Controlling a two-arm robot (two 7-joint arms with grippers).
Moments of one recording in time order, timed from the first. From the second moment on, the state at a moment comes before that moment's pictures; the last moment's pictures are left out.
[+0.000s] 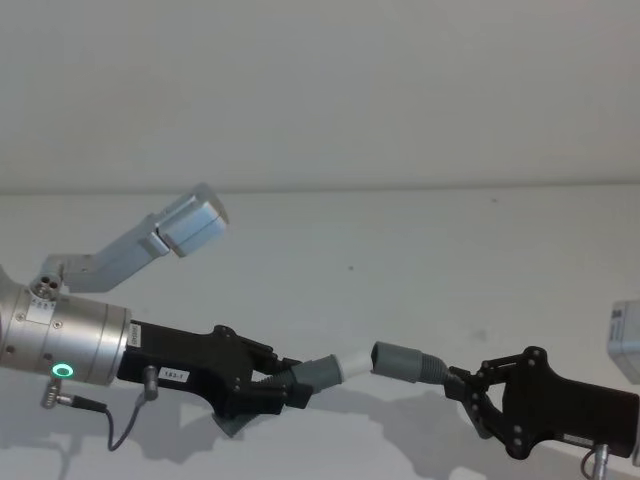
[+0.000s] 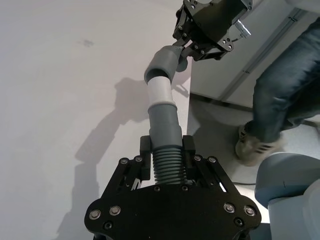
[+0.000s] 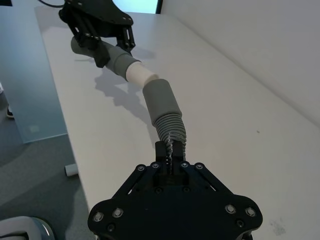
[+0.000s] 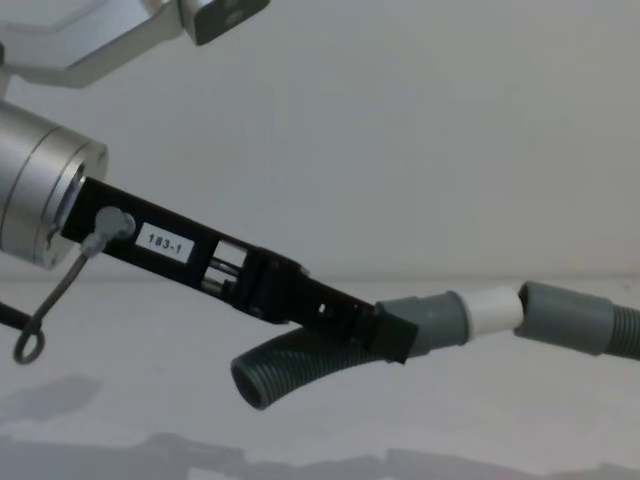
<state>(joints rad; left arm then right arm) -0.56 0.60 0.61 -1.68 -0.55 0.69 -1.03 -0.09 0.79 -0.16 -1.82 0.43 -0.05 0.81</state>
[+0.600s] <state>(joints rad) -0.61 0.61 0.65 -1.66 -0.55 0.72 -1.07 -0.08 0.82 -0.17 -1.80 0.42 -0.14 0.85</state>
